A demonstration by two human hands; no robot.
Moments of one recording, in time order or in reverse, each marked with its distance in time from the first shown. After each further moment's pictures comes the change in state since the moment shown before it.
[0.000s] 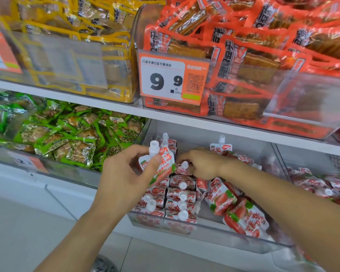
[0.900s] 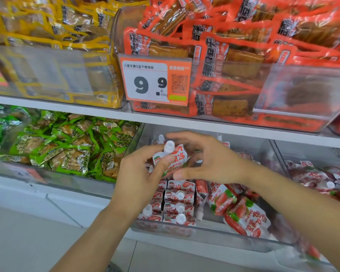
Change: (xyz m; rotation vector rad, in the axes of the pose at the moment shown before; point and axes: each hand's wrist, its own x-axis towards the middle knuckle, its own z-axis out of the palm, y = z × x) left_hand 0.015 0.010 0.033 -0.008 -0.056 0.134; right_hand -0.067 -0.030 -0.027 0.803 0.303 -0.255
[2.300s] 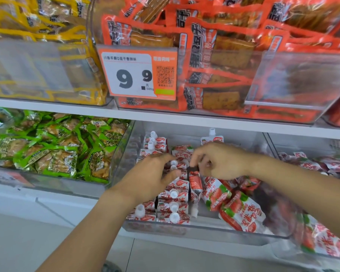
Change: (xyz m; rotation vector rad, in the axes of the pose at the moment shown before) left_hand 0.022 -0.031 0.031 0.417 -0.625 0.018; right_hand -0.008 0.049 -0.031 -0.524 -0.218 0.377
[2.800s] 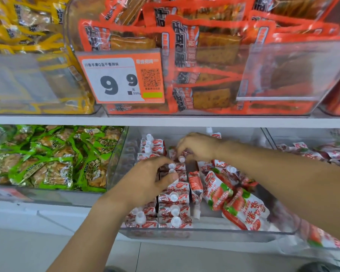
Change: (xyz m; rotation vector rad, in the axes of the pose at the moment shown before) left_hand 0.001 -0.001 -0.008 -0.068 -0.034 0.031; right_hand 0.094 0.035 0.013 -0.303 0.121 -0.164
